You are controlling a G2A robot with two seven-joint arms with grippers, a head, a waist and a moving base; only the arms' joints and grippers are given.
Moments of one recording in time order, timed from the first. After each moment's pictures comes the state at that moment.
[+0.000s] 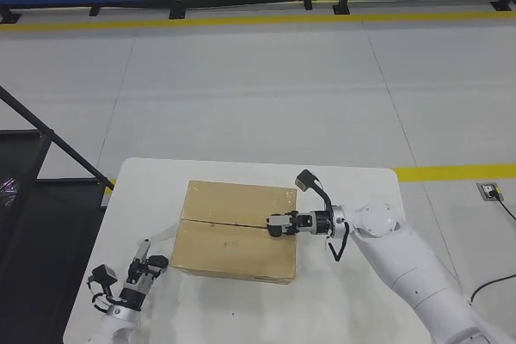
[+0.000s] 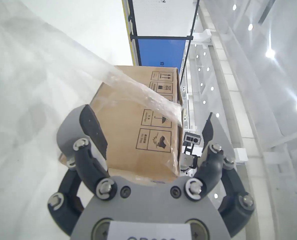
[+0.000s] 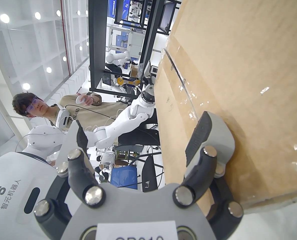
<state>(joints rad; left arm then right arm) 1.44 -1.14 -1.48 -1.39 -0.44 -0.44 -0.22 -0.46 -1.28 0.80 -0.83 0.53 -0.56 1.19</state>
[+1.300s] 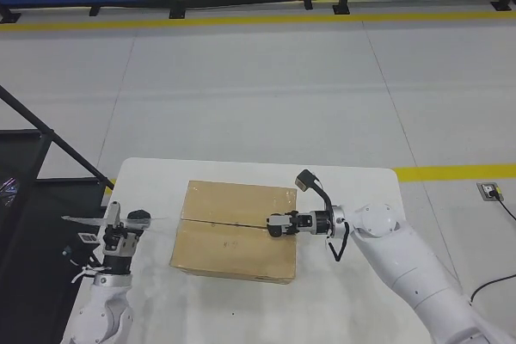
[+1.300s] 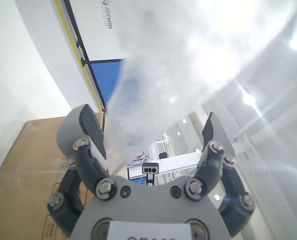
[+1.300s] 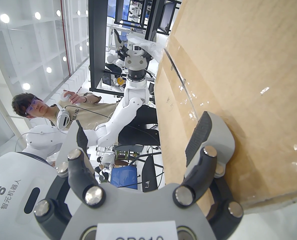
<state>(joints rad) 1.34 -1.18 -1.56 -1.52 -0.38 -0.56 -0.10 -0.46 -1.28 0.80 -0.83 0.53 -0.56 1.19</state>
